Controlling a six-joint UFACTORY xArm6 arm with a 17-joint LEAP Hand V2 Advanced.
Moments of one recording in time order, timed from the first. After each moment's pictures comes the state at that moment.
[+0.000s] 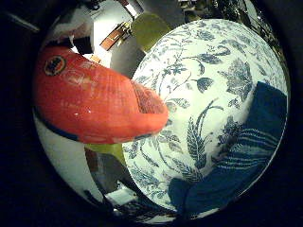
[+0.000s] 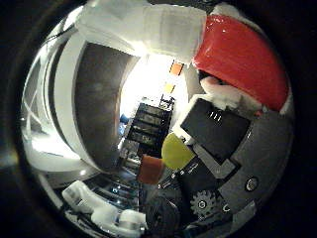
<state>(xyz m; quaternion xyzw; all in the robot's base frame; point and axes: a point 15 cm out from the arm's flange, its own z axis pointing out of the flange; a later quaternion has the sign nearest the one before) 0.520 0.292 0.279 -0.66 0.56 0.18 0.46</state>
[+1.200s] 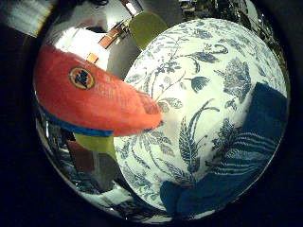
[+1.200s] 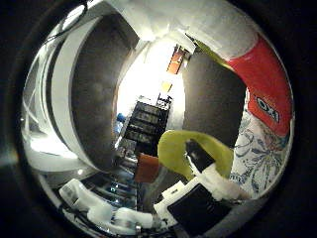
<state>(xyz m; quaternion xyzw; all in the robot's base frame) 0.513 0.286 0.263 -0.69 0.55 0.17 0.43</state>
